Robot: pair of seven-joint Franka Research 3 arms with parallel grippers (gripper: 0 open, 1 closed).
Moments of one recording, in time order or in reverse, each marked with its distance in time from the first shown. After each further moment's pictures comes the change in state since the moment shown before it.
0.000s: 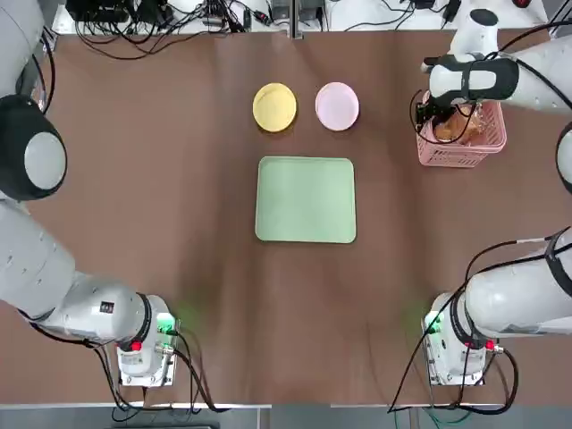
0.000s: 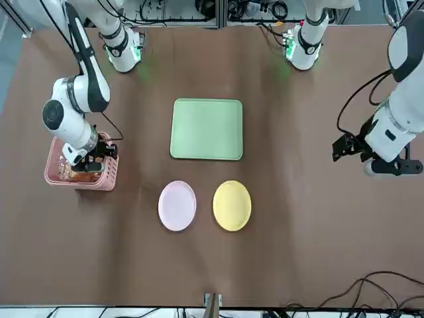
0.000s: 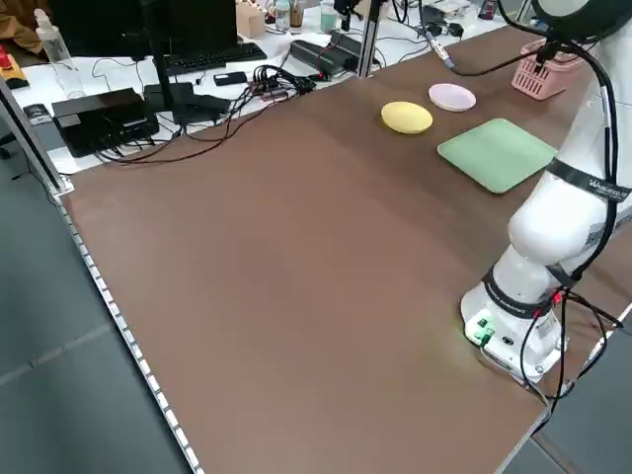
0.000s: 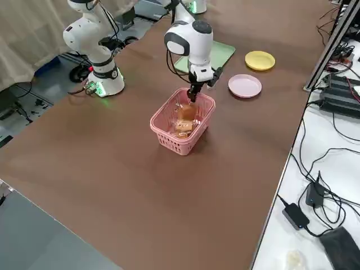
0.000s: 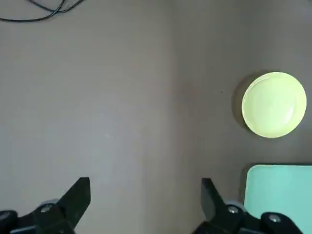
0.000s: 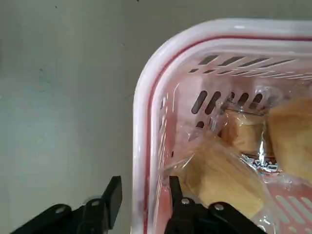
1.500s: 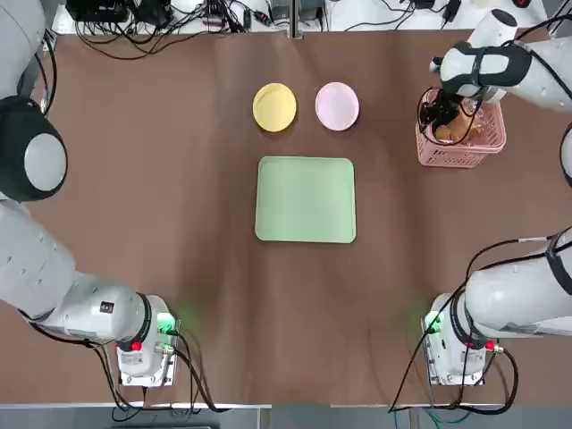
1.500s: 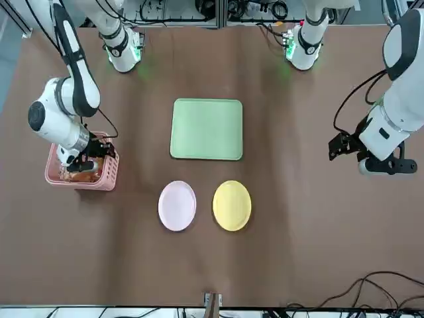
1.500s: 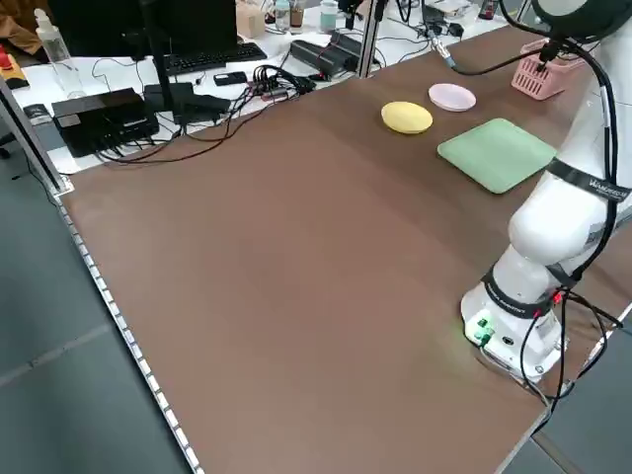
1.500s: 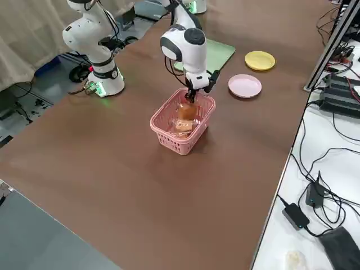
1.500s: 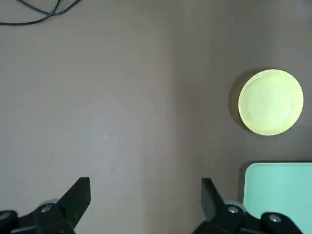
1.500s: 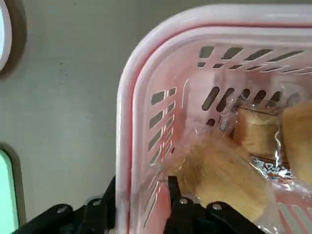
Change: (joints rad) left arm 0.000 0.000 -0.013 0.002 0.005 0.000 0.000; right arm -0.053 0.000 -0.011 0.006 0.202 -0.043 -0.229
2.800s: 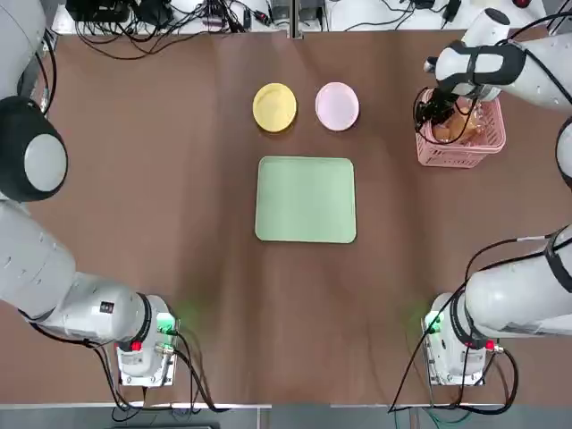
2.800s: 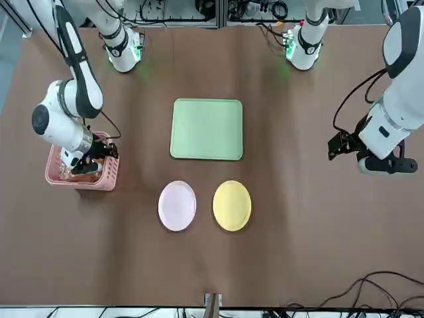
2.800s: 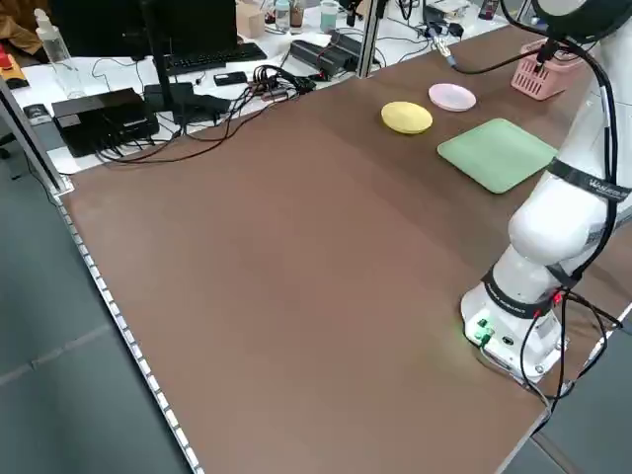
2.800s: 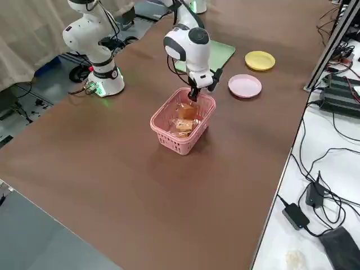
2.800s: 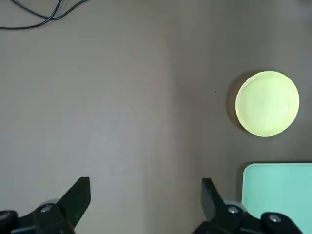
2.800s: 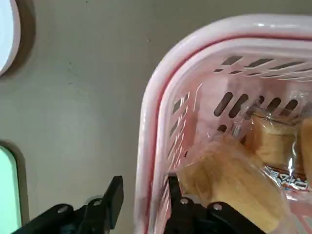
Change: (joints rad) left arm 0.000 0.000 -0.007 0.012 0.000 0.000 0.000; right arm 0.017 0.036 0.008 0.017 0.000 0.016 -0.005
